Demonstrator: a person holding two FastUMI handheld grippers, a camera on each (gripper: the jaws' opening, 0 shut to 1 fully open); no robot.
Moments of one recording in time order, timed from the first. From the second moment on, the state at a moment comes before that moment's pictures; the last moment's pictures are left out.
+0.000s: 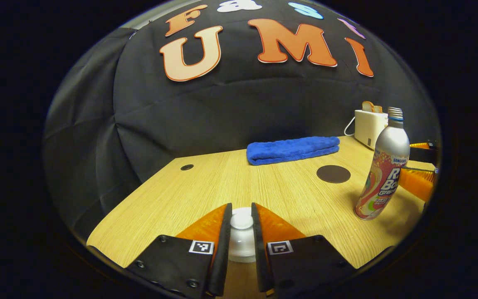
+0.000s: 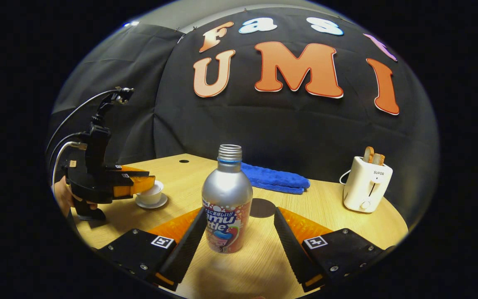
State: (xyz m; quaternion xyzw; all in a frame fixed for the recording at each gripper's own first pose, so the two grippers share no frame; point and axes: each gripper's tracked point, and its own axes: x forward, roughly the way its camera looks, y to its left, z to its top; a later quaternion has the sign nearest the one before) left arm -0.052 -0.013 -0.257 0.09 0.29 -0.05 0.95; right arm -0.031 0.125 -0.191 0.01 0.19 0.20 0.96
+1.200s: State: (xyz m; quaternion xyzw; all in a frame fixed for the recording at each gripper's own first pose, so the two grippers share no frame) left arm -0.037 0.013 -0.219 0.05 0.22 -0.02 0.97; right arm -0.017 0.163 -0.233 0.00 0.27 0.22 0.94
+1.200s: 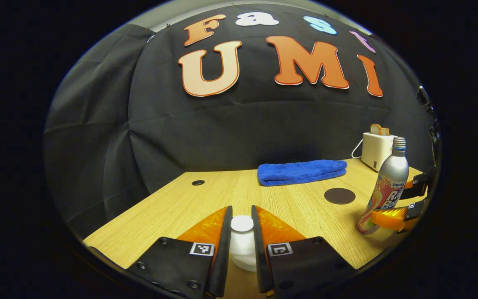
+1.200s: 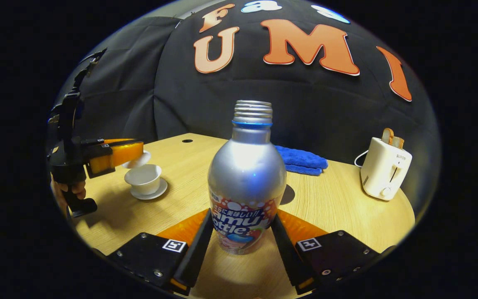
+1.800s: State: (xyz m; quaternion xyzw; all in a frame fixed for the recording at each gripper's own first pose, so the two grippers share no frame) left arm -0.041 0.045 -0.204 0.05 0.20 0.00 0.98; right arm -0.002 0.155 -0.213 -0.15 0.24 0.21 0.94
